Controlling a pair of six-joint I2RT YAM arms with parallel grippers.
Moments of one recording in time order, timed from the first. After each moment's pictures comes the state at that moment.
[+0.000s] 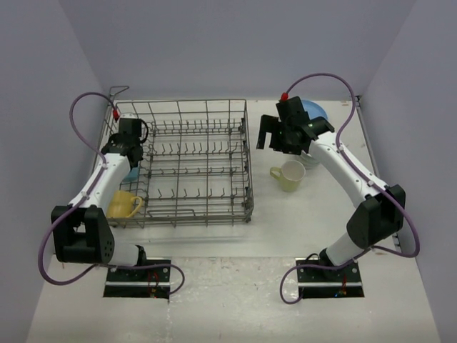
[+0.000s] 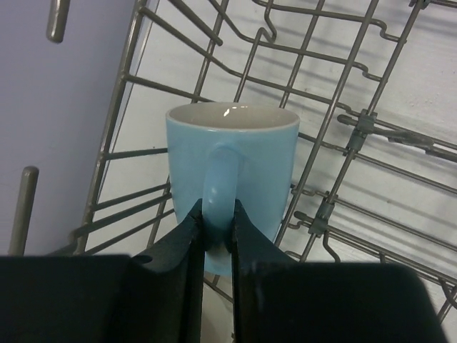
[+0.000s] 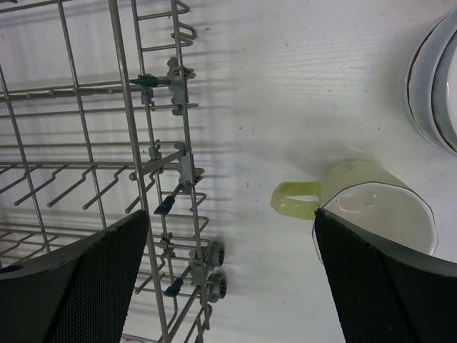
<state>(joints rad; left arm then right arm) -0.04 1.42 1.08 -0.55 -0.53 -0.16 0.45 1.59 1.50 -0.82 0.07 0.54</state>
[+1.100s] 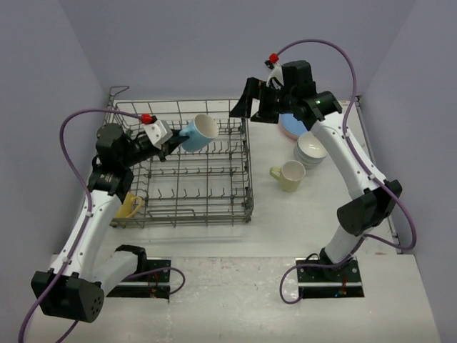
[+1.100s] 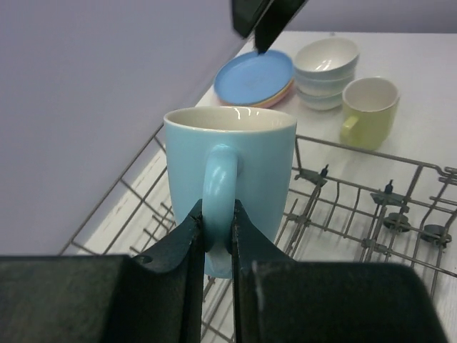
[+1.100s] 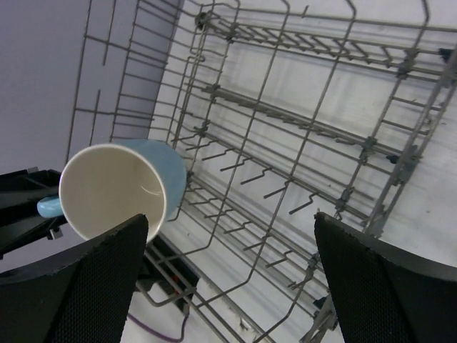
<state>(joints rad) -0.14 1.00 0.94 -0.01 0.81 0.33 0.43 1.71 1.91 -0.77 -0.43 0.54</state>
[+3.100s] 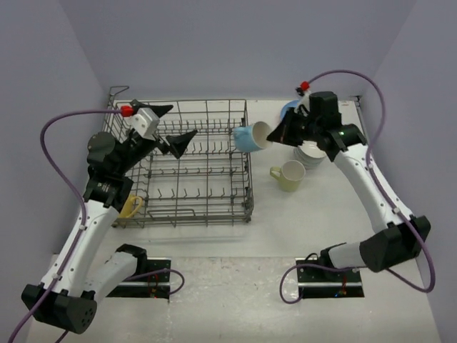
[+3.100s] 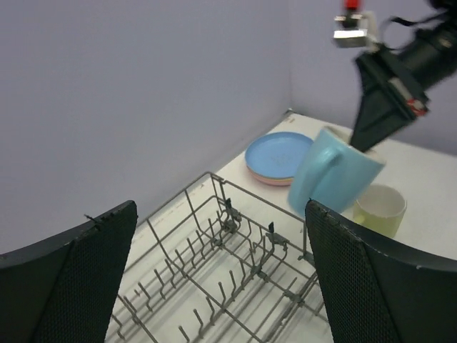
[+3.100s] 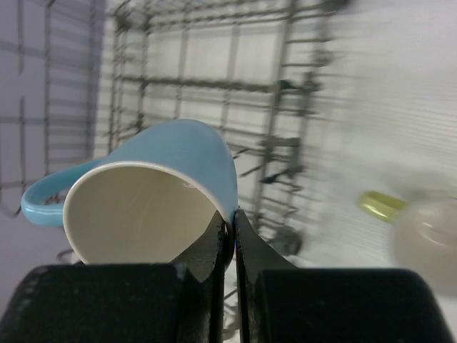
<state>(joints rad) -0.25 0.94 0.97 0.18 0.62 0.09 0.36 1.43 1.47 -0.65 -0.40 0.55</state>
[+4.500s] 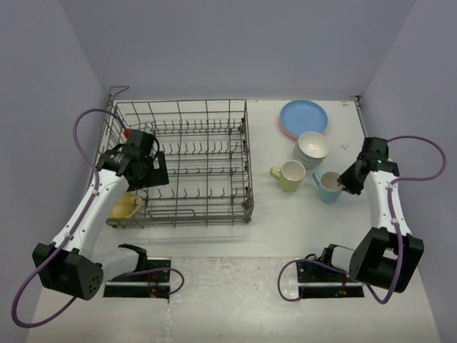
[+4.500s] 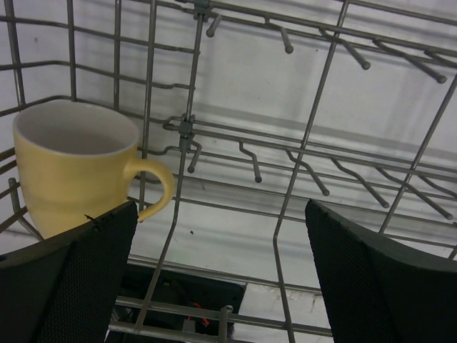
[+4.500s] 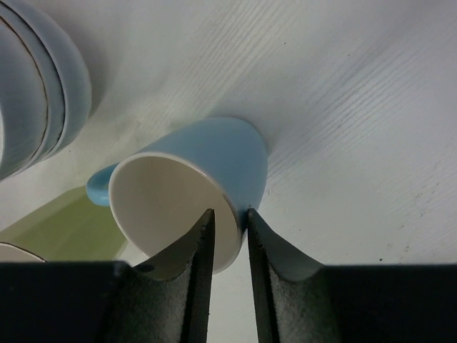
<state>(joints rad) -0.25 1.17 1.13 -1.08 -0.22 -0.44 -0.29 1.23 0.96 -0.83 0.06 0.58</state>
